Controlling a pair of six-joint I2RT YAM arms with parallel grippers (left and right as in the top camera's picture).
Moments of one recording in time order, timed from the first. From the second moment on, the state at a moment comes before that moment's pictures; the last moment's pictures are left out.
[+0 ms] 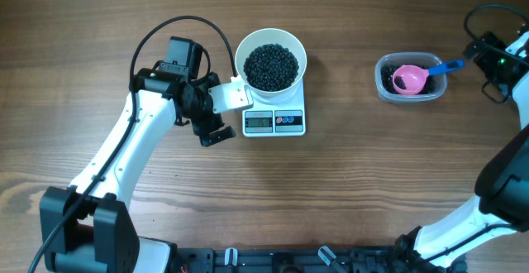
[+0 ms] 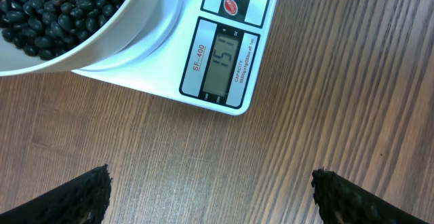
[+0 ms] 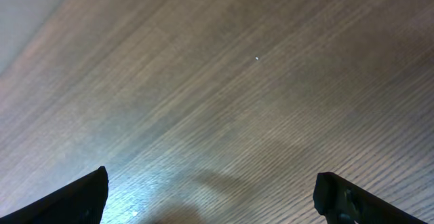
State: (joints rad) left arm -0.23 1.59 1.18 -0.90 0.36 1.06; right arm -0.53 1.92 1.38 -0.37 -0.20 0.29
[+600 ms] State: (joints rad) left arm -0.23 1.59 1.18 -0.90 0.36 1.06; right arm -0.23 1.21 1.38 -0.47 -0.19 0.29
